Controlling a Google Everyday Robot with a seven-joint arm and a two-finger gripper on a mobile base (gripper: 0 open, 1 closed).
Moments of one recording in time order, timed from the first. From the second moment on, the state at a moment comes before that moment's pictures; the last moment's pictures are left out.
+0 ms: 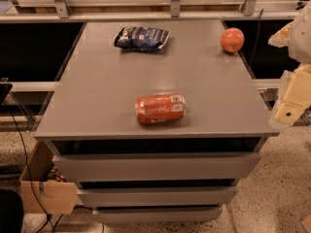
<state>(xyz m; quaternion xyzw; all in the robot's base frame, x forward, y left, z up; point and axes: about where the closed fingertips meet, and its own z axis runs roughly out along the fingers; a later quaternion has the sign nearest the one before) 0.438 -0.216 0.977 -0.60 0.78 -0.04 0.16</state>
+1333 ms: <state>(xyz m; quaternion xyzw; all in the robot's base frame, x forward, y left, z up) 0.492 -0.176 0.949 -0.62 0.73 0.05 0.27</state>
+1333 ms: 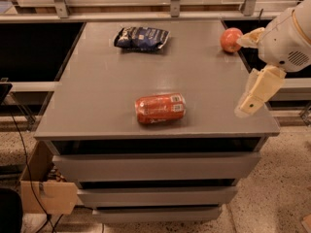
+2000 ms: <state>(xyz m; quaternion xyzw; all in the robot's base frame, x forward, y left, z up) 0.494 -0.170 0.942 -0.62 0.72 0.07 0.29</state>
